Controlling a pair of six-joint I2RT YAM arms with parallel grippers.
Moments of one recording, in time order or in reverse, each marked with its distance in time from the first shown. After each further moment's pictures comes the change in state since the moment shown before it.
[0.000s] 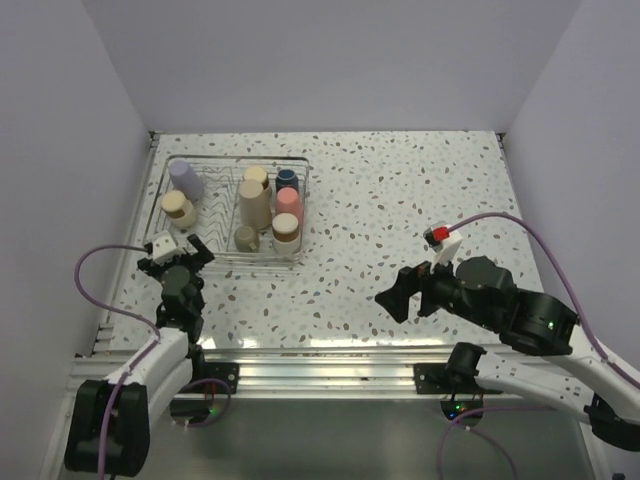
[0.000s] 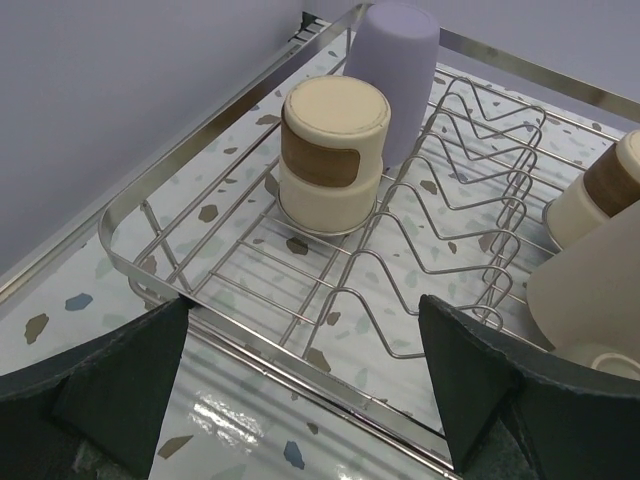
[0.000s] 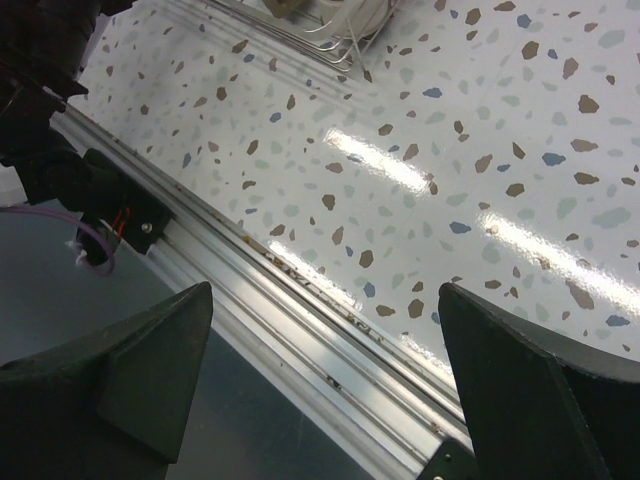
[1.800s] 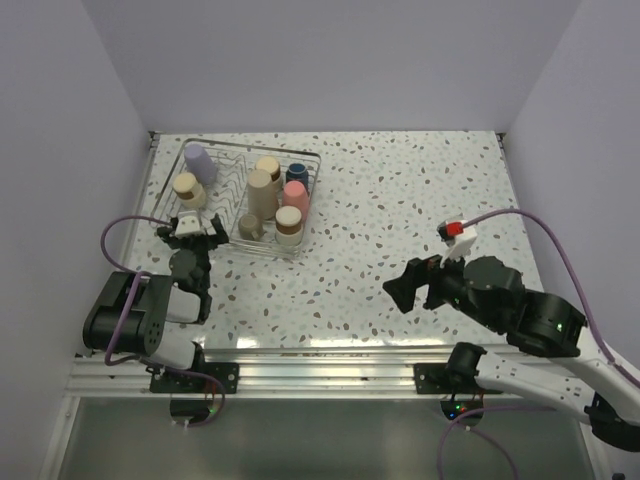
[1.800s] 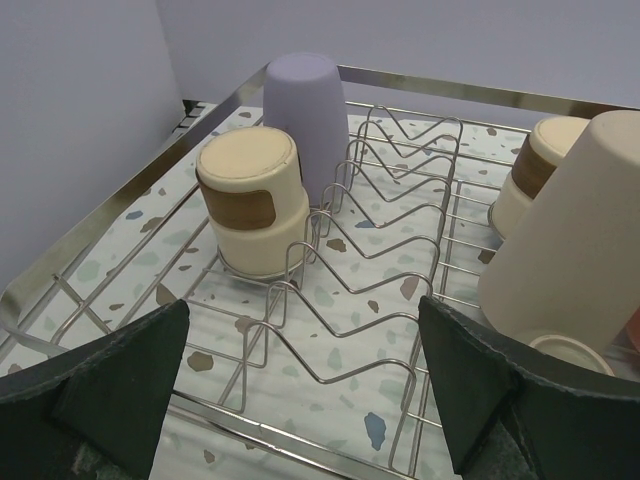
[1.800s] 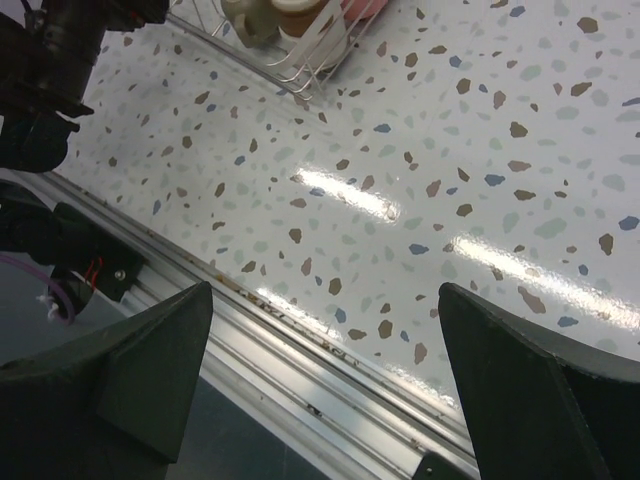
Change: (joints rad) left arm 0.002 0.686 0.106 0.733 0.253 0.222; right arm 0.000 0.010 0.035 -0.016 0.125 -0.002
